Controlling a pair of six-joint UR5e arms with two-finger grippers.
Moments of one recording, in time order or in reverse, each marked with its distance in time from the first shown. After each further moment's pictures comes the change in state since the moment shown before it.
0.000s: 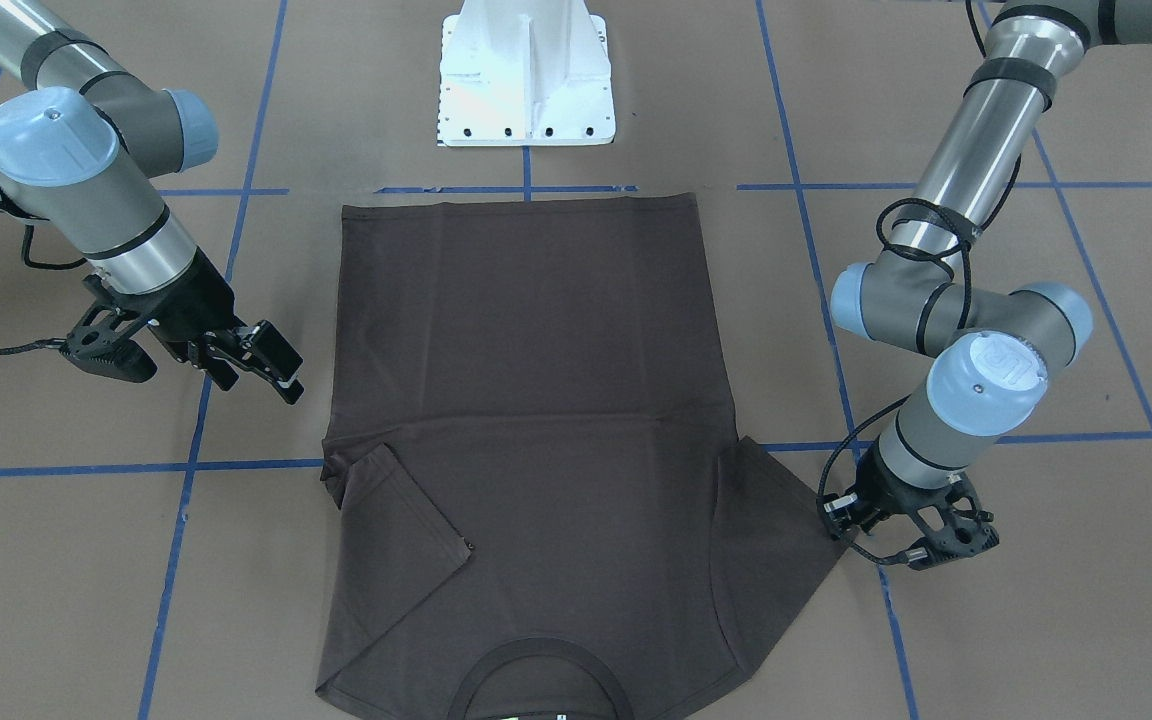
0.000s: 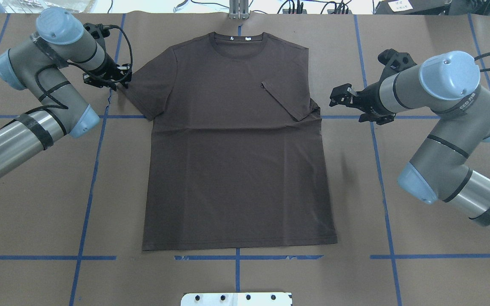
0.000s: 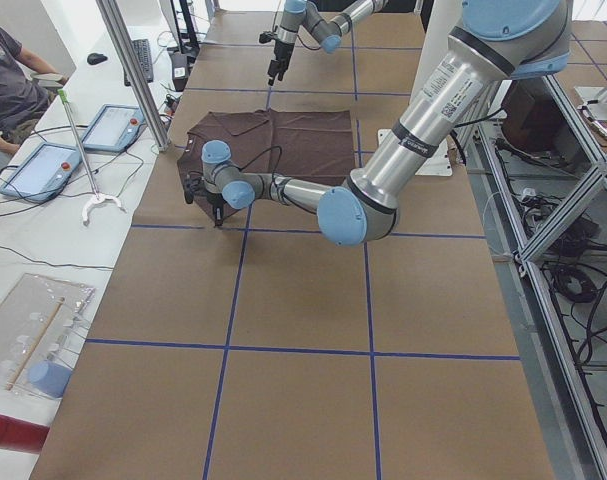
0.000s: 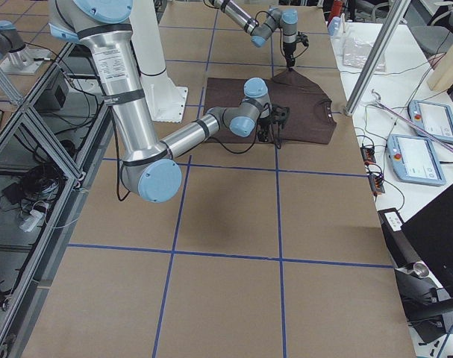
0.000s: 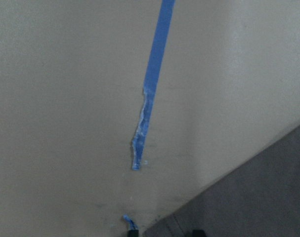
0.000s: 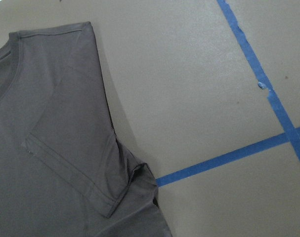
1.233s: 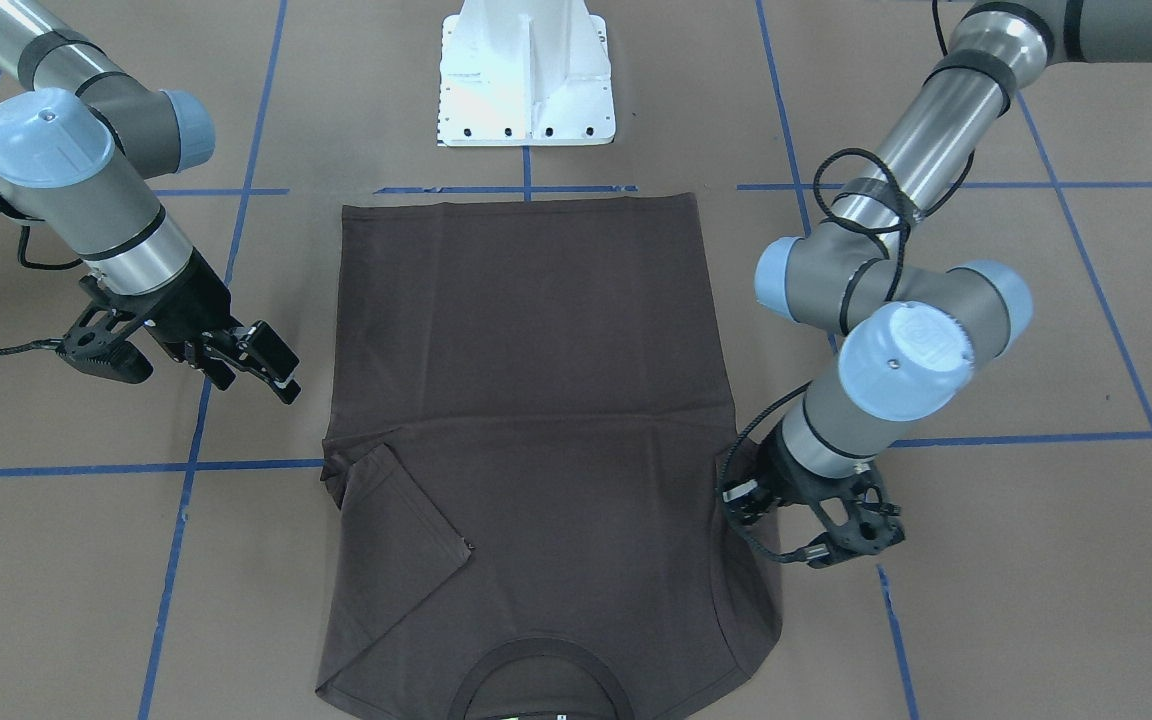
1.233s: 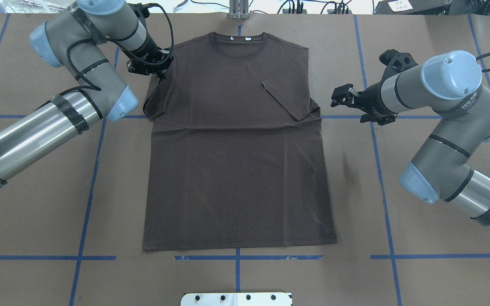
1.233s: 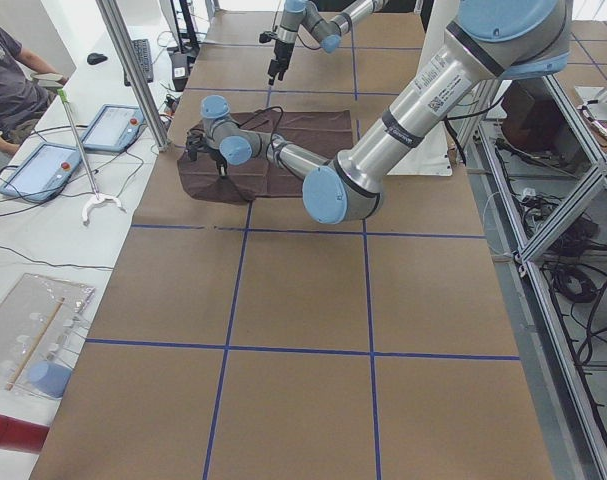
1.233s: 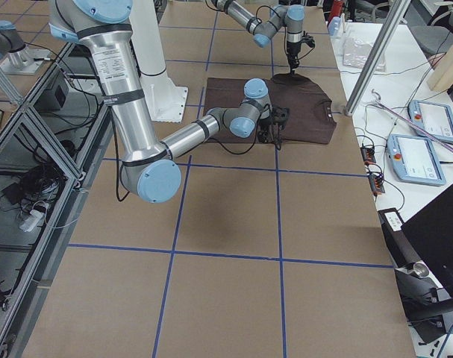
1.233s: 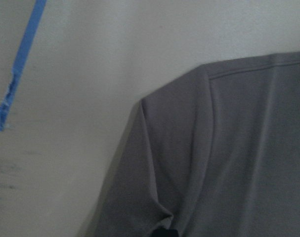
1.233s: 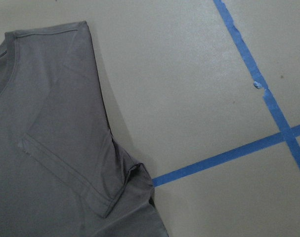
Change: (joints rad) left arm 0.038 -0.171 -0.041 0.132 -0.075 -0.121; right arm 0.004 -0.004 -0.002 0.001 0.009 0.000
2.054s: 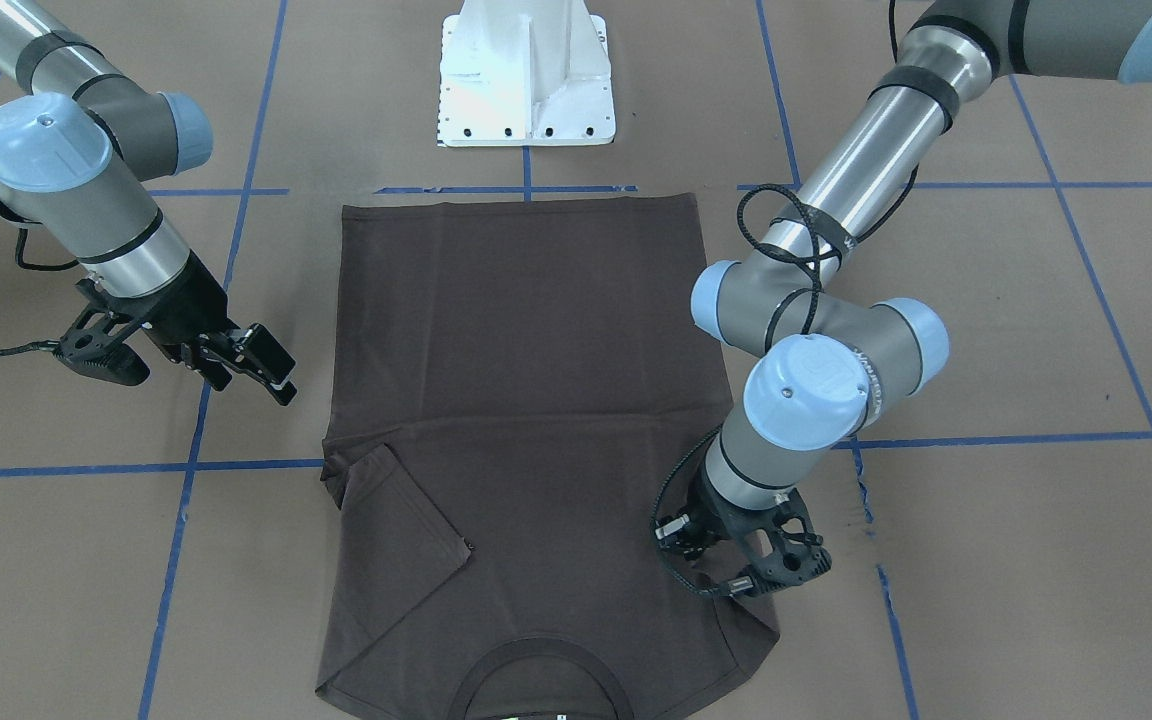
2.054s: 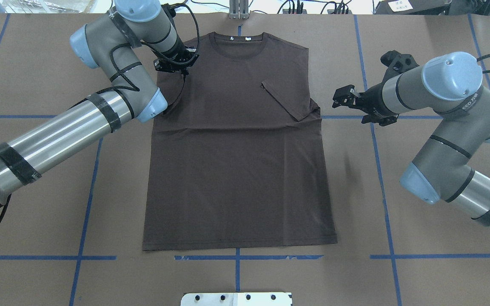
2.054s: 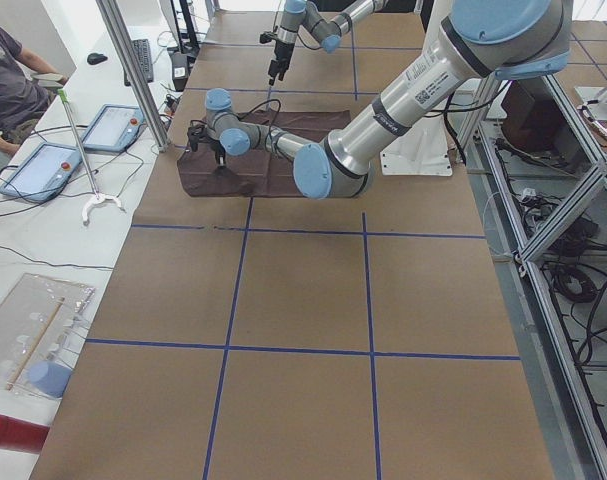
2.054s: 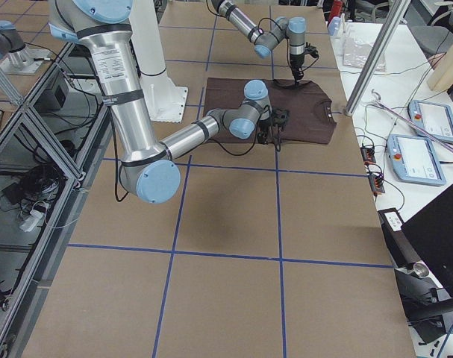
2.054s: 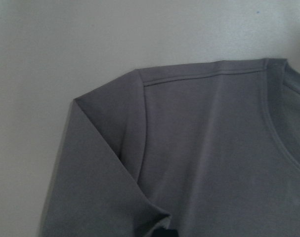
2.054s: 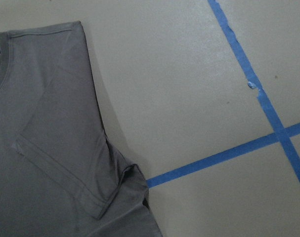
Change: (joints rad) left arm 0.056 -0.111 0.155 -0.111 0.082 -0.083; right arm 0.000 -0.006 -0.002 0.002 -0.001 0.000
